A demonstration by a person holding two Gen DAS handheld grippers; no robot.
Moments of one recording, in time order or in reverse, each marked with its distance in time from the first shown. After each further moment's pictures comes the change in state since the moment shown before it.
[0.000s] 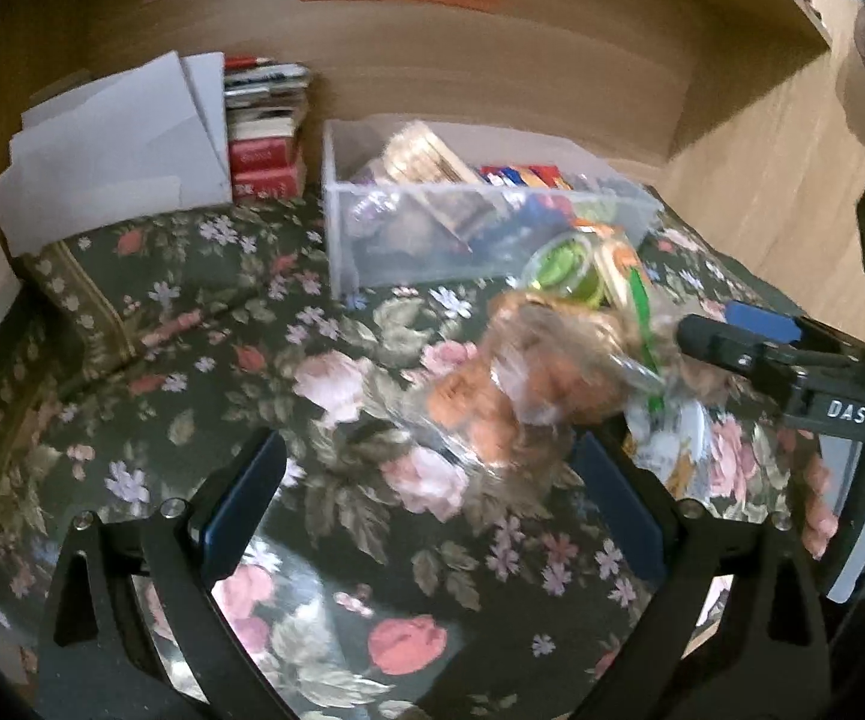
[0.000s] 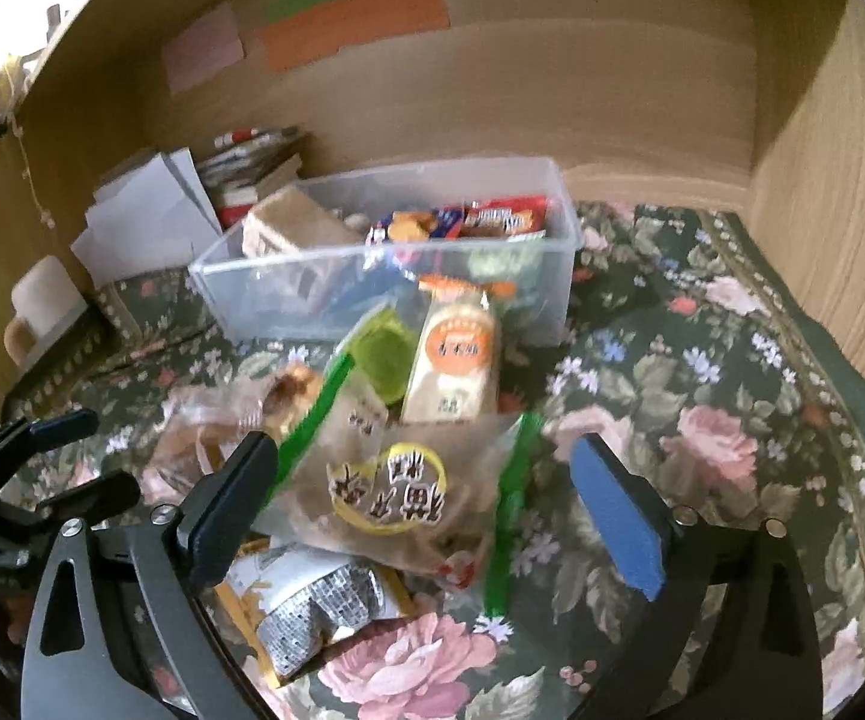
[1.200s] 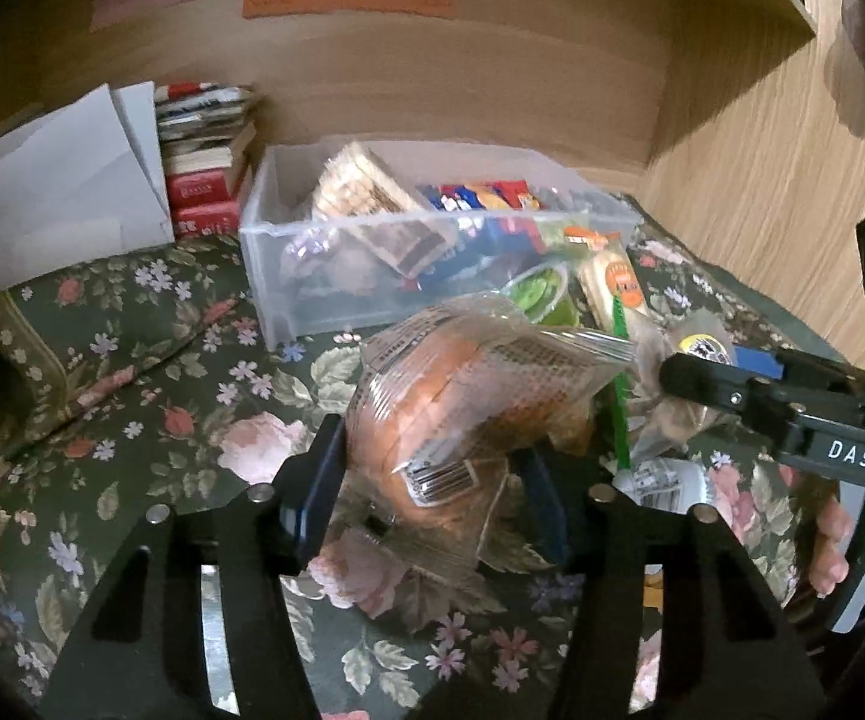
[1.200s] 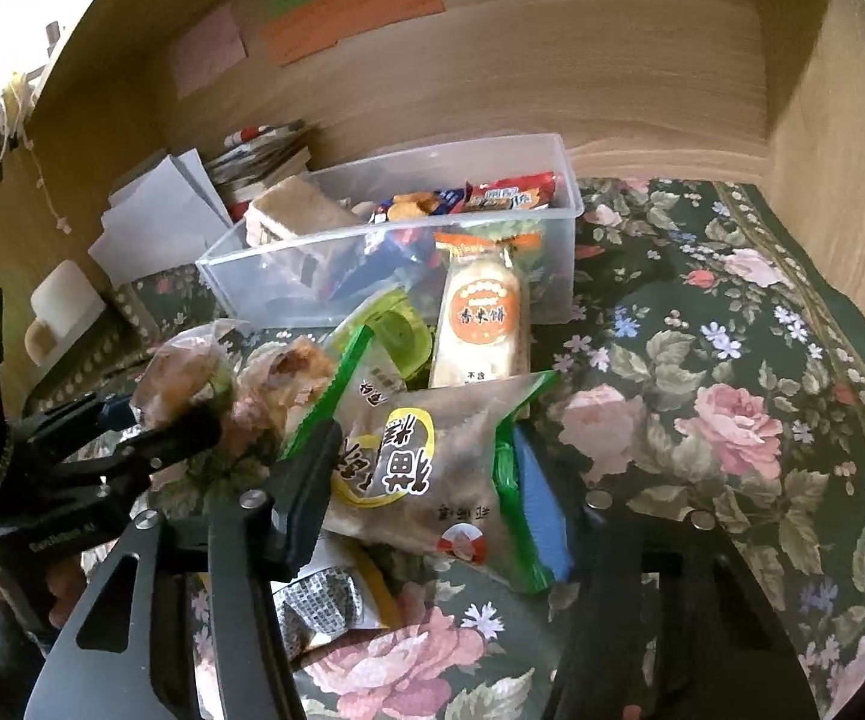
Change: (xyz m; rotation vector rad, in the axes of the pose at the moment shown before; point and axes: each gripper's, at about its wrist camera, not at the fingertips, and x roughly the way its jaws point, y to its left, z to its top) left arm 0.023 -0.023 0.022 0.032 -0.051 -0.022; right arm 0.000 -0.015 -0.006 0.041 -0.002 0.081
